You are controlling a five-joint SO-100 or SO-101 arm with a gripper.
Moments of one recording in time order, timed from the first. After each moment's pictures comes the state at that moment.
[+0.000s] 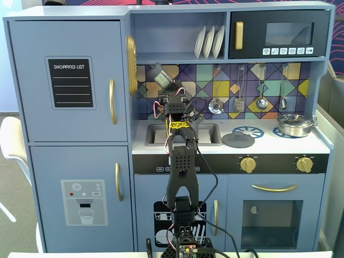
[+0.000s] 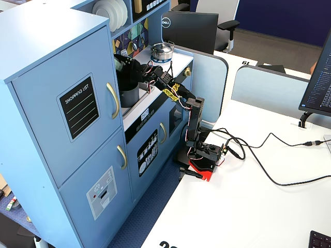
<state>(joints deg) -1.1 95.4 57.6 36.8 53.2</state>
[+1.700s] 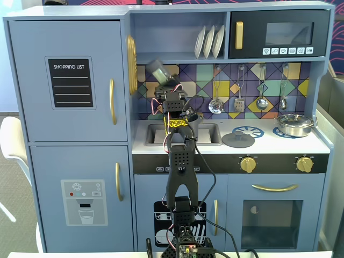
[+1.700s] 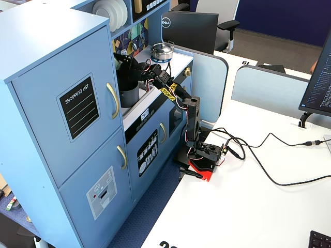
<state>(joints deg) -2.4 90.6 48.3 48.5 59.7</state>
